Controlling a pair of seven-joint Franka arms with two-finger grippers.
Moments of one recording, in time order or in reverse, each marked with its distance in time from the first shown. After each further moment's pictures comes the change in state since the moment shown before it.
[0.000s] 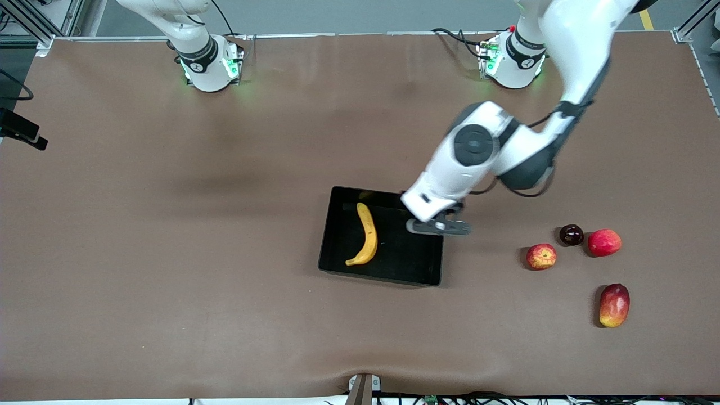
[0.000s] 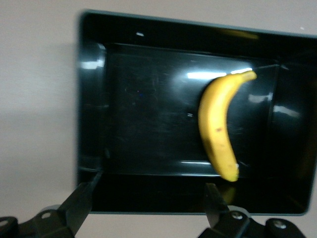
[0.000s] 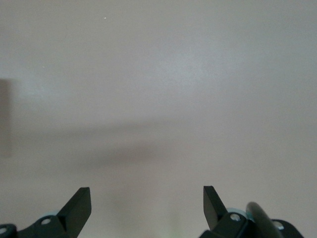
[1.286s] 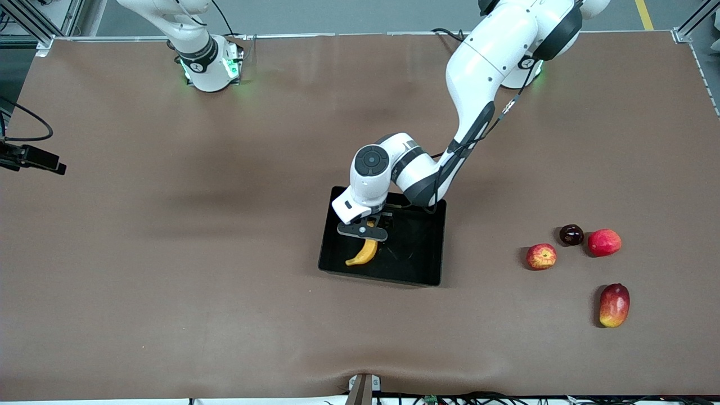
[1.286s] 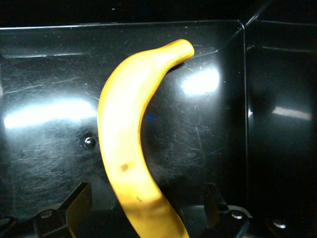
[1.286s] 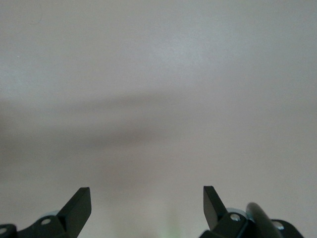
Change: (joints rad) left arm -0.458 0.302 0.357 0.214 0.016 0.203 -0.033; right arm -0.013 0.137 -0.004 0.023 -0.005 0.009 -0.001
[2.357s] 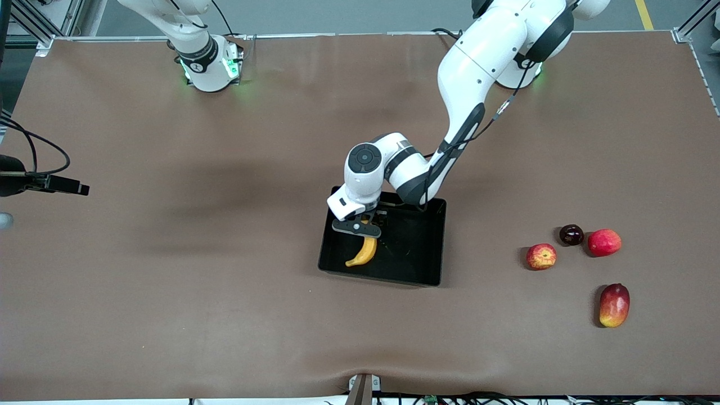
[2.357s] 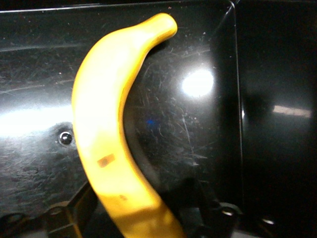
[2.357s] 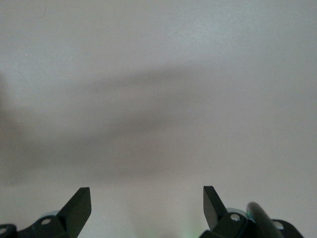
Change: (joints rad) left arm -0.052 0.029 0.037 0.004 0.007 0.032 -0.016; right arm -0.027 0.141 0.003 0.051 0.109 -0.007 0.000
